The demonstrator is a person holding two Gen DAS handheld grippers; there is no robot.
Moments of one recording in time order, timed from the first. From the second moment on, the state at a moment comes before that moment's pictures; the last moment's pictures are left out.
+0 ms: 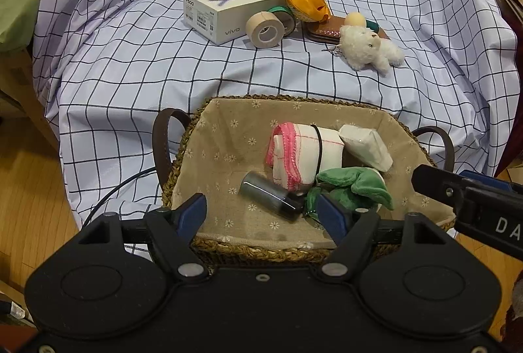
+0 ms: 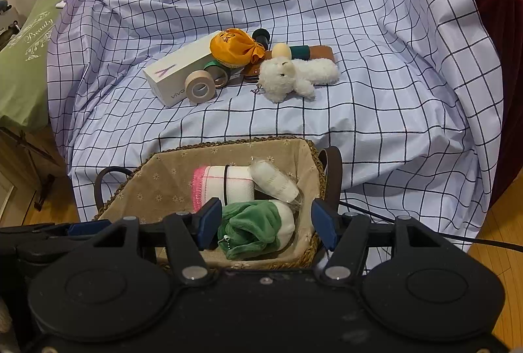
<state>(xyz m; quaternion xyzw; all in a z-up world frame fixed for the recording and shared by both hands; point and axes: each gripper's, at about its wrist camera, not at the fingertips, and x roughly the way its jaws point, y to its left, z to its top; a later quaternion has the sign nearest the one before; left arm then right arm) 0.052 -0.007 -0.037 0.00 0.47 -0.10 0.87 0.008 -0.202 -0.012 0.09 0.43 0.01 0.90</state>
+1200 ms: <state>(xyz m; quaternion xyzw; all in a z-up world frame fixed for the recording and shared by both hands) 0.039 -0.007 -0.024 0.02 0.45 -0.08 0.89 0.006 -0.202 -0.013 0.09 0.43 0.02 0.90</state>
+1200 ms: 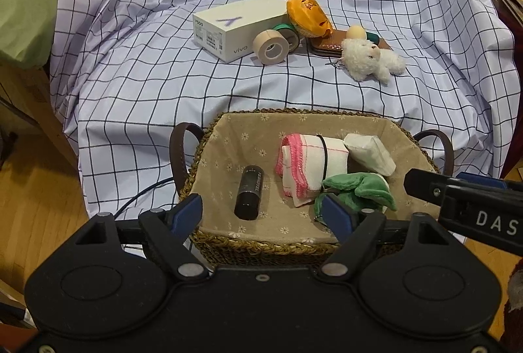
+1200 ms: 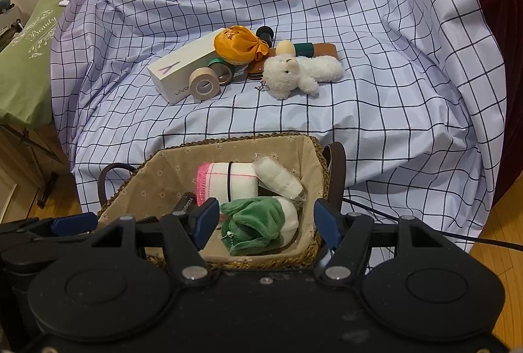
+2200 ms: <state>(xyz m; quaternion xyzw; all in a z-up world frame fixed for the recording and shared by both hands) 0.093 -0.016 -0.010 0.05 0.45 -0.09 0.89 0.075 -0.220 -0.017 0.11 0.44 -0.01 0.89</state>
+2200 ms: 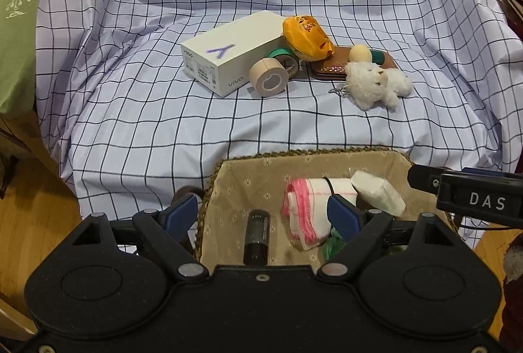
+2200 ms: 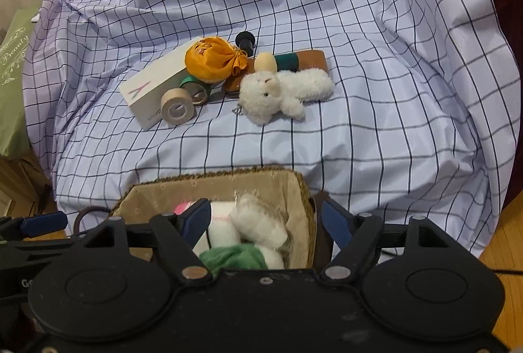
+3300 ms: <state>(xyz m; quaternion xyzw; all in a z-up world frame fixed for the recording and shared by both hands) 0.243 -0.023 -0.028 0.02 0.44 -0.03 0.90 0.182 -0.240 -0.044 0.11 0.46 -0.04 0.88</state>
